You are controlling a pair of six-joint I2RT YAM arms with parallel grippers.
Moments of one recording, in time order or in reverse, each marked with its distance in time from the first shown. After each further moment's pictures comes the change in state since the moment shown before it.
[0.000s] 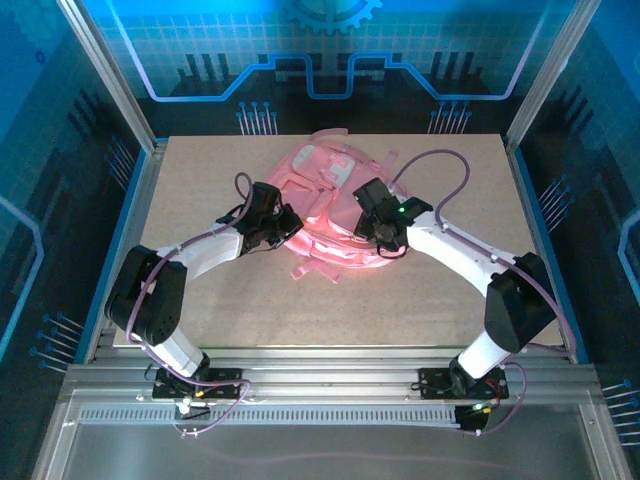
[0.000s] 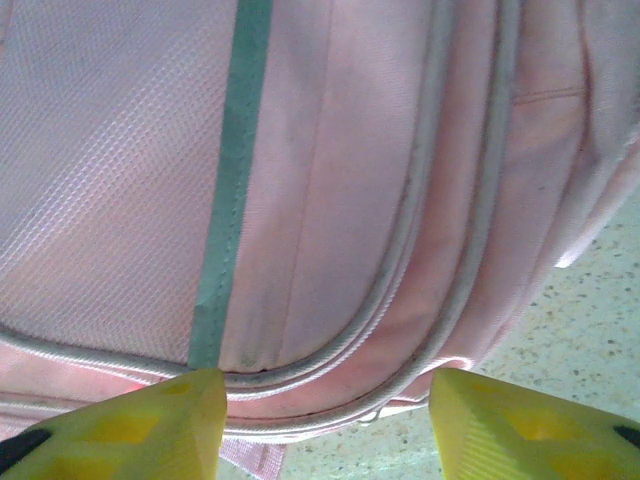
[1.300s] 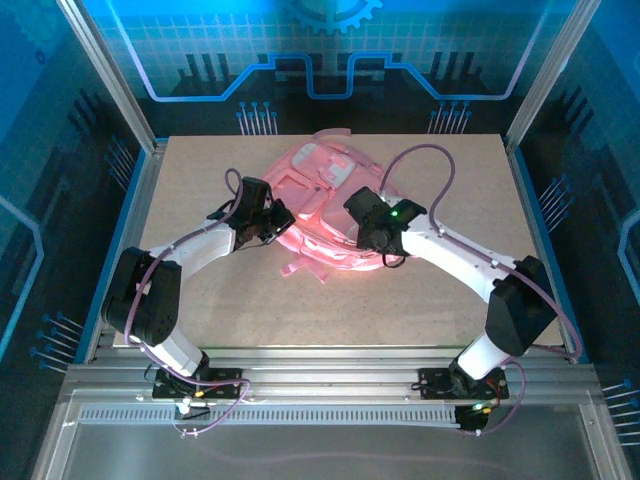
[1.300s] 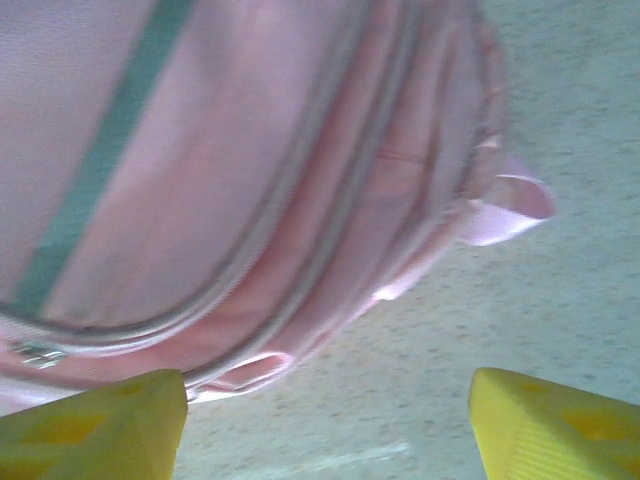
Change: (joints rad) left arm 0.065 -0.013 0.020 -0.040 0.026 0.028; right arm 0.079 -0.015 0.040 -0.179 0.149 -0.136
